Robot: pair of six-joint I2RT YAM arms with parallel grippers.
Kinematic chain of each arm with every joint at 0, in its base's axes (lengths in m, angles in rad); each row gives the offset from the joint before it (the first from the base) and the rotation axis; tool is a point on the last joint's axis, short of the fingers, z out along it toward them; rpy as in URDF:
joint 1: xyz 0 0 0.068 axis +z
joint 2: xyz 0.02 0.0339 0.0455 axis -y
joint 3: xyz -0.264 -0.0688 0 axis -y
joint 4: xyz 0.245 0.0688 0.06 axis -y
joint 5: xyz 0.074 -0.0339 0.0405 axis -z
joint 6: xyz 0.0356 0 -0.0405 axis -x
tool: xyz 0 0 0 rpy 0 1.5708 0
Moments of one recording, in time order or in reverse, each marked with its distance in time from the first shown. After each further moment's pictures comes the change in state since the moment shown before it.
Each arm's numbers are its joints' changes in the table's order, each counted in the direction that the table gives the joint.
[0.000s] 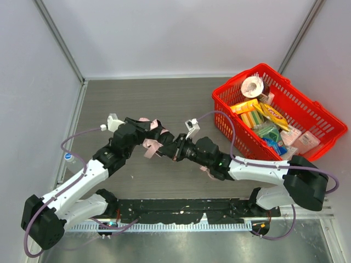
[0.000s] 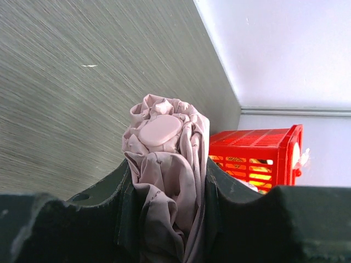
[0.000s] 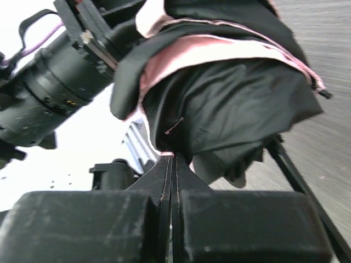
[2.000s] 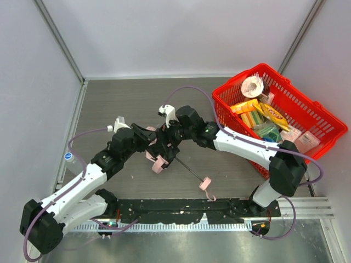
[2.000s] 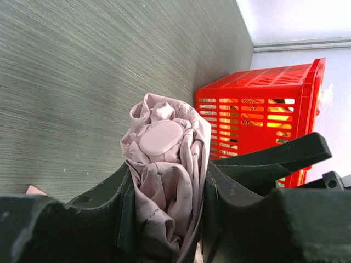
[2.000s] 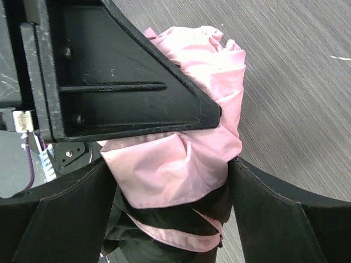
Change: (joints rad) left arm 0.001 0.056 -0.060 -0.030 0.257 -0.043; right arm -0.148 -0.241 0.552 -0.756 -0.338 0.723
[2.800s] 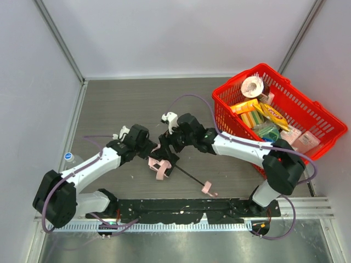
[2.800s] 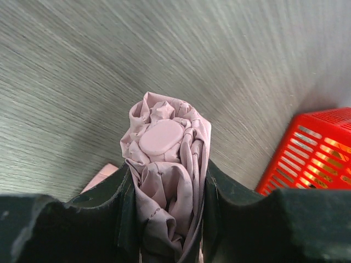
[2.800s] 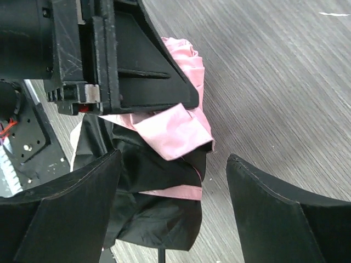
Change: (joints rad) left arm 0.004 -0.285 0.103 -0.276 -0.013 0.187; right arm -0.016 -0.001 -0.141 0.089 0.058 0.009
